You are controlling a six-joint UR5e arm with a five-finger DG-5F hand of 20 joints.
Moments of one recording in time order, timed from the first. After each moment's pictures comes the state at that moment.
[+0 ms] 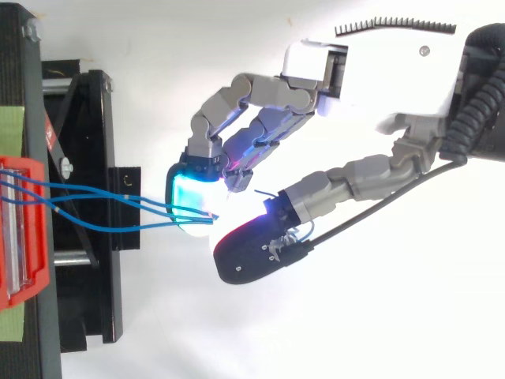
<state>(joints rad) 0.11 -2.16 -1.23 -3.01 -1.30 -0.21</state>
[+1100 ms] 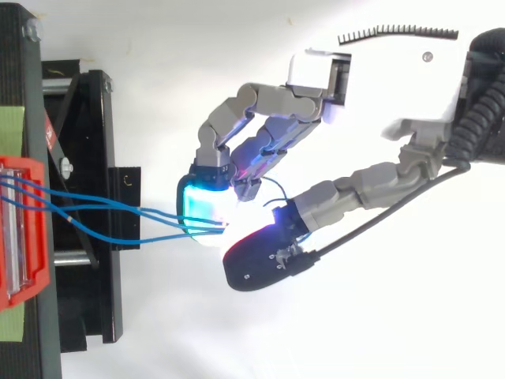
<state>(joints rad) 0.11 -2.15 -1.23 -3.05 -1.32 -0.19</state>
